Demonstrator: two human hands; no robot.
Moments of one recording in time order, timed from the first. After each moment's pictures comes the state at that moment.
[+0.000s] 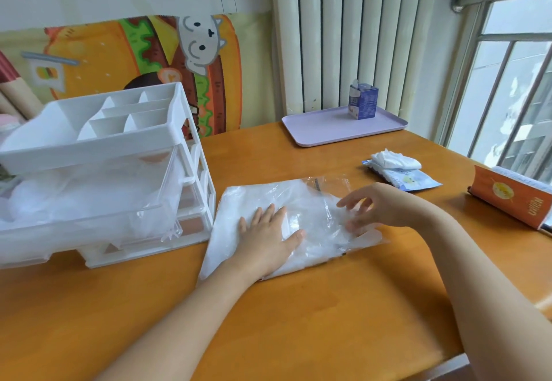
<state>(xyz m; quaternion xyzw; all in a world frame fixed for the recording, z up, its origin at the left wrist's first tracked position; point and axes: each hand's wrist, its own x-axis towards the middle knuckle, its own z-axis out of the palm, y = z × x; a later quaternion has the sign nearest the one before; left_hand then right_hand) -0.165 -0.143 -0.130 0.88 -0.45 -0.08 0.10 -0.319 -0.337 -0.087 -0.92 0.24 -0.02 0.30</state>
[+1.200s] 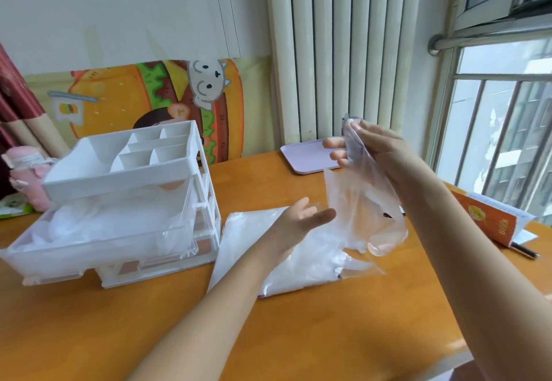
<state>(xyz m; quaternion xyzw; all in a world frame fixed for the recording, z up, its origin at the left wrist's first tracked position) -0.196 -0.161 -0.067 0.63 -0.42 -0.39 0.52 -0.326 -0.268 0.034 -0.56 0.02 -0.34 0.76</state>
